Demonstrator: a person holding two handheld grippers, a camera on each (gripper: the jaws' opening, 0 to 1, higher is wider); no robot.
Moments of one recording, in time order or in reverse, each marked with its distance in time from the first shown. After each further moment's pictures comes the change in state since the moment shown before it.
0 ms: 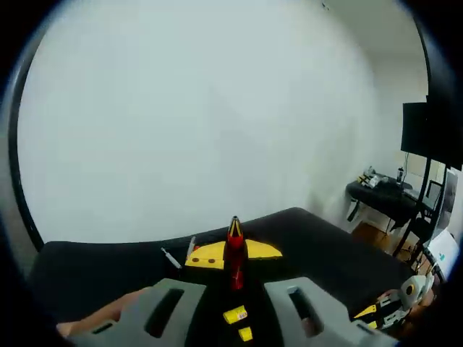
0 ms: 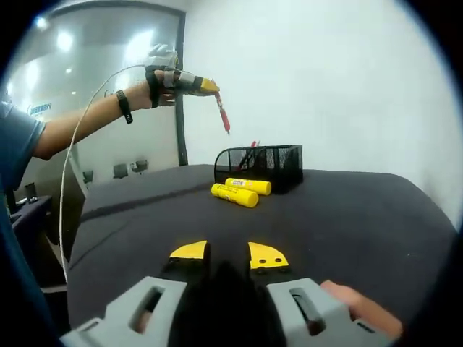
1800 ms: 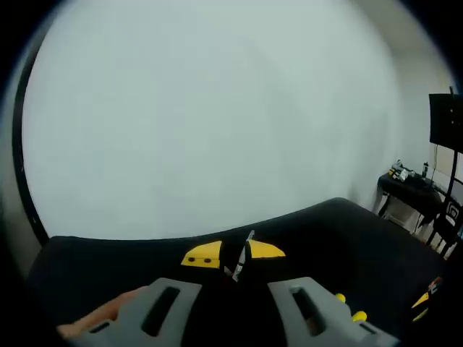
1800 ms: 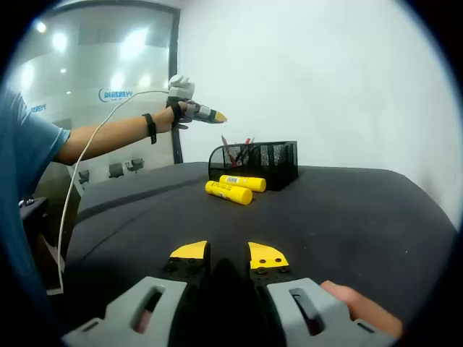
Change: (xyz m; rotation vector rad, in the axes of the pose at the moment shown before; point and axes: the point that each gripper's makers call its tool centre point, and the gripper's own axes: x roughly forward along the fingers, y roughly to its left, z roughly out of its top) left arm 0.069 0.099 -0.051 -0.004 0.033 0.117; right arm 0.004 -0.010 -0.003 0.011 0.019 -0.027
